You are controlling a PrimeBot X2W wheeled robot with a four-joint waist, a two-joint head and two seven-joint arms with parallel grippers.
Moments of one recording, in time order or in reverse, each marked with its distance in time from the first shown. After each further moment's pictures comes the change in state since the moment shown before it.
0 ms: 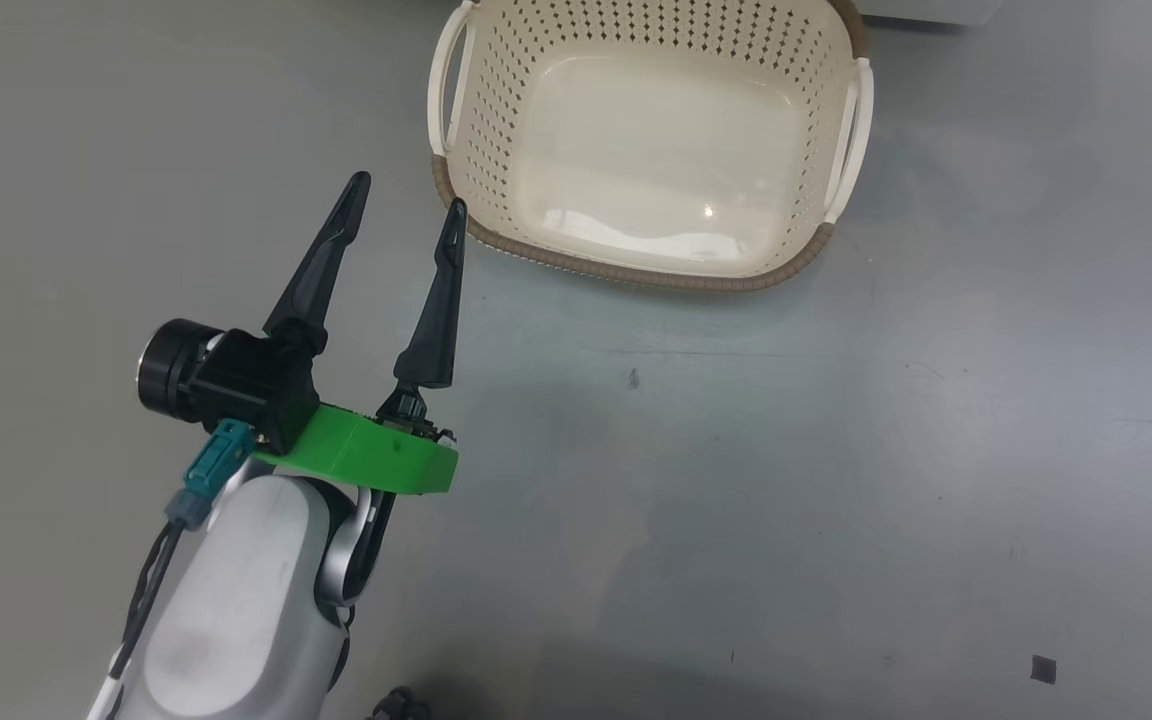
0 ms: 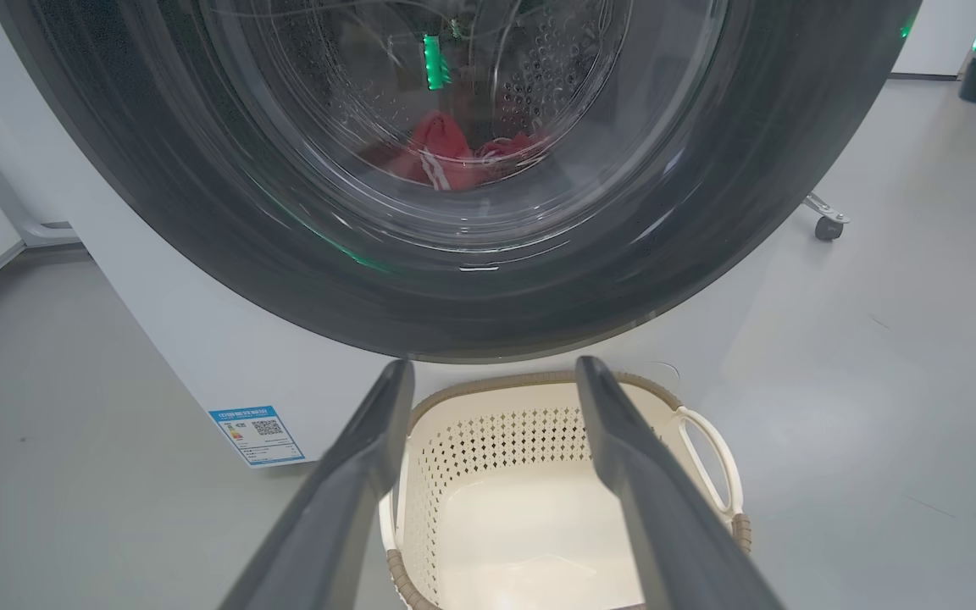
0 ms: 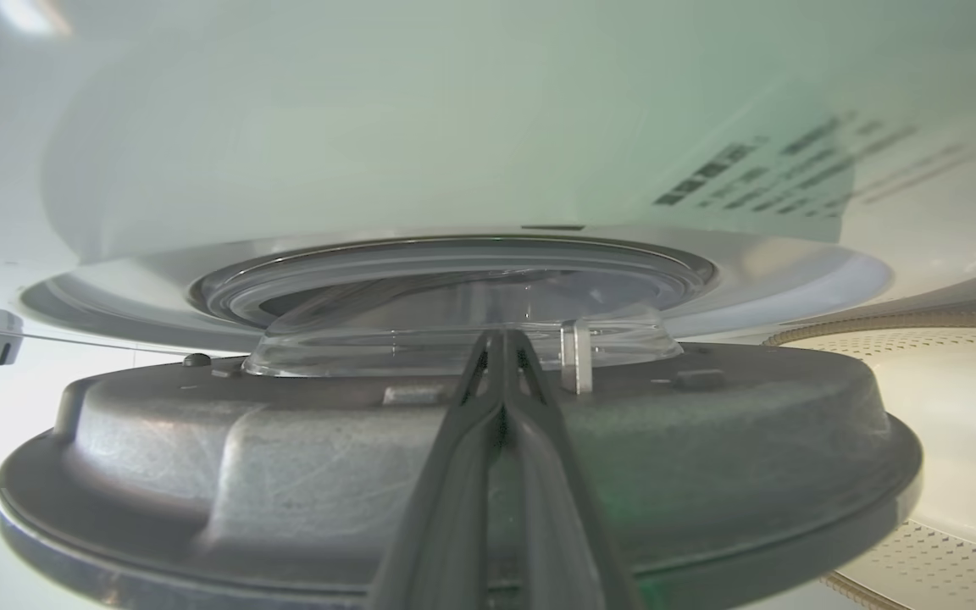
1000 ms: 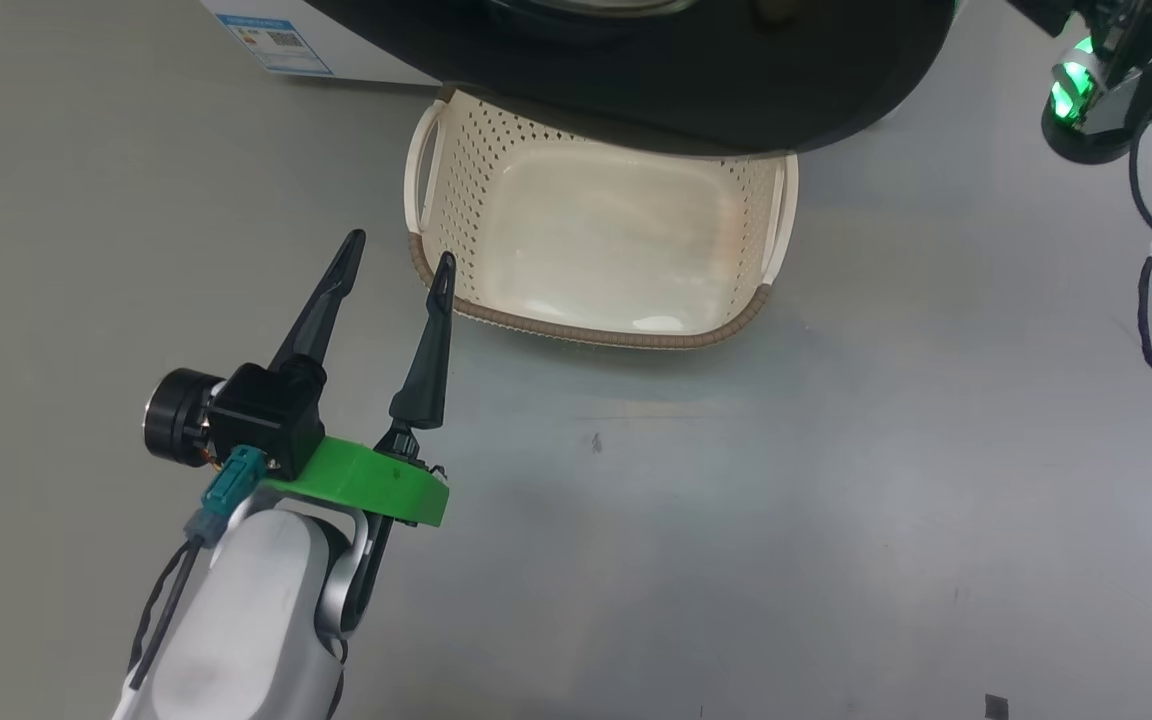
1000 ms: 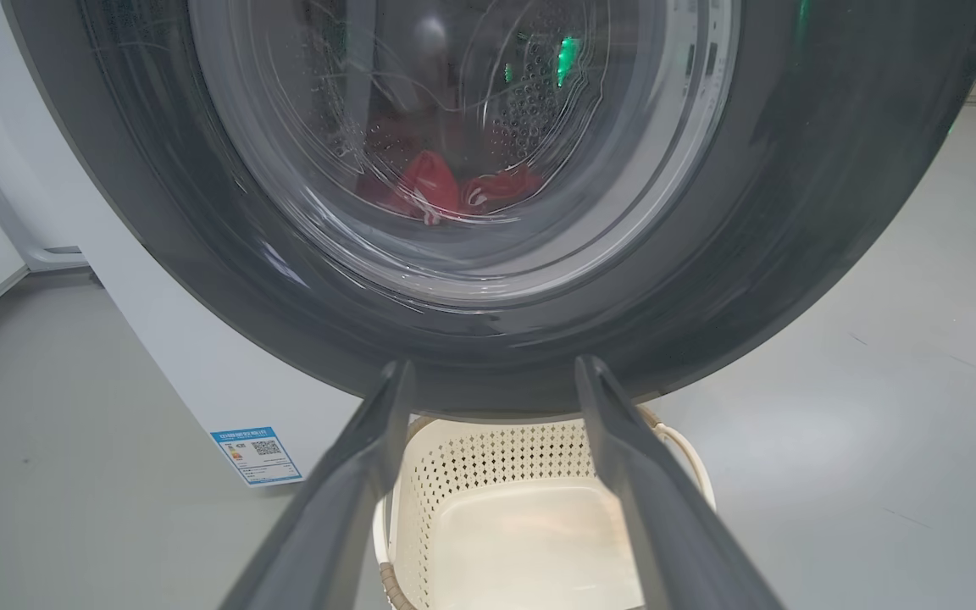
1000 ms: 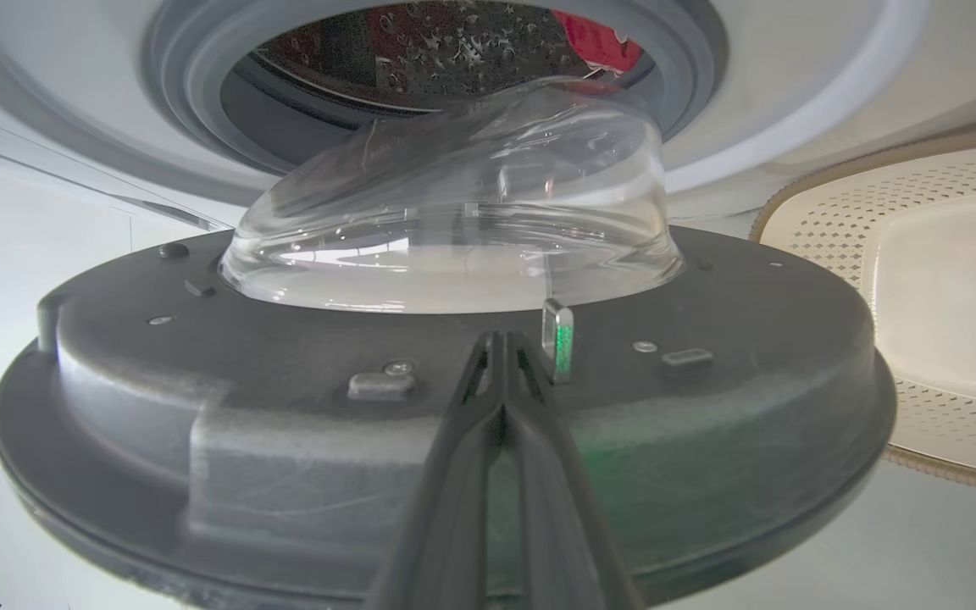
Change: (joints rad) left arm 0.042 0.000 0.010 0.063 0.017 0.003 0.000; right arm 0.230 0.059 0.036 0.040 0.072 0.134 0.127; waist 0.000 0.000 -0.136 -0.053
